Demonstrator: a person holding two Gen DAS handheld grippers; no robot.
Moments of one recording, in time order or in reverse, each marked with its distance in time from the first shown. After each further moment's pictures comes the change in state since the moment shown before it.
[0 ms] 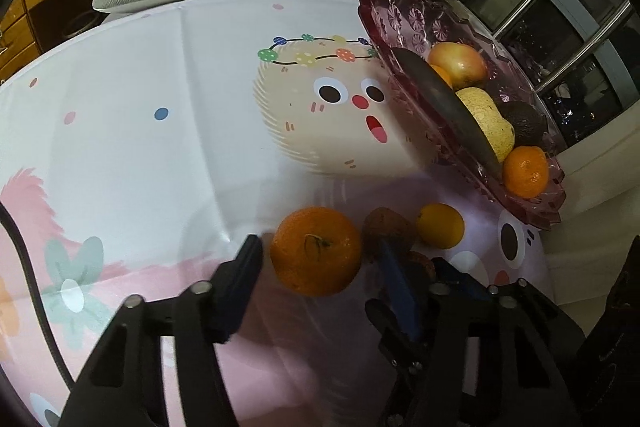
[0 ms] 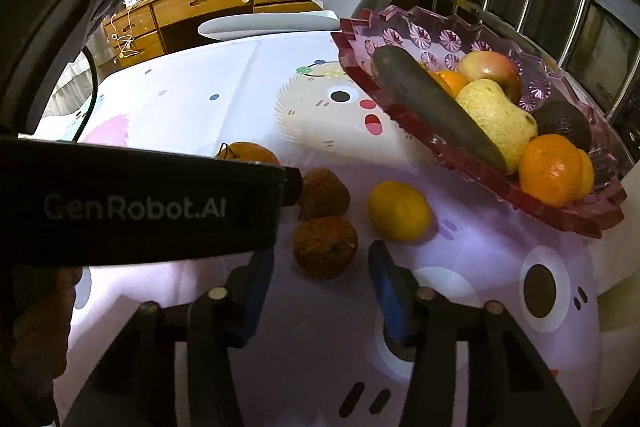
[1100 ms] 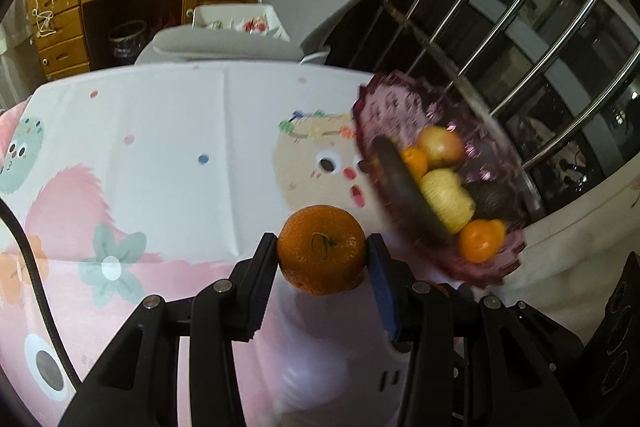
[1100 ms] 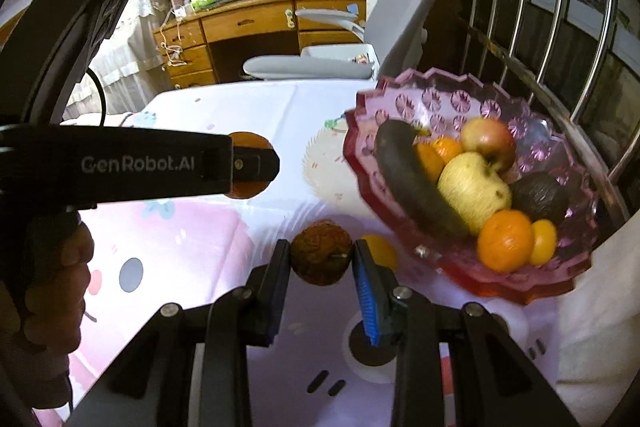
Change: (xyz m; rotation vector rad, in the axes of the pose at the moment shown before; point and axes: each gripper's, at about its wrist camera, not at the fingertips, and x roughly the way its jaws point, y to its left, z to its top) left arm -0.083 -0.018 0.000 -0.152 -0.209 0.044; right arm -0.059 -0.030 0.030 -0.110 -0.083 0.151
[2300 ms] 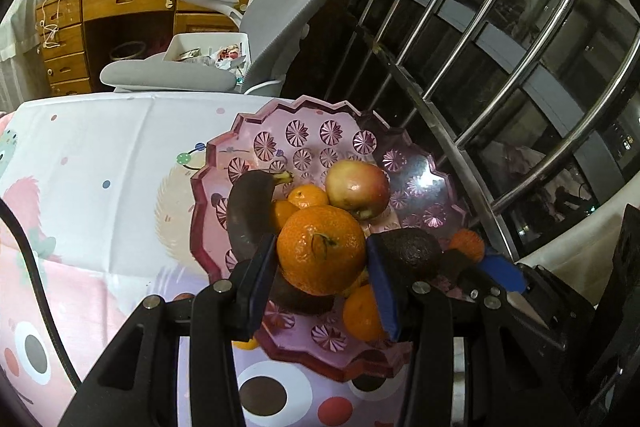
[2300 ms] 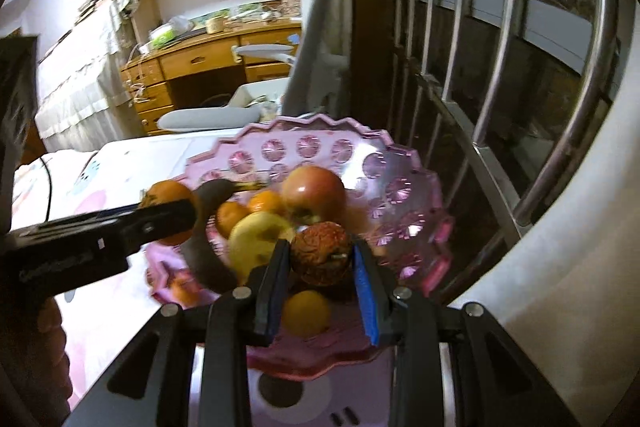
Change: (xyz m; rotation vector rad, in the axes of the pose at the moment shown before) left arm 0.042 -0.131 0.008 -0.042 -0.113 0.046; right arm -0.026 -0.171 0.028 0.062 -0.079 -0.067
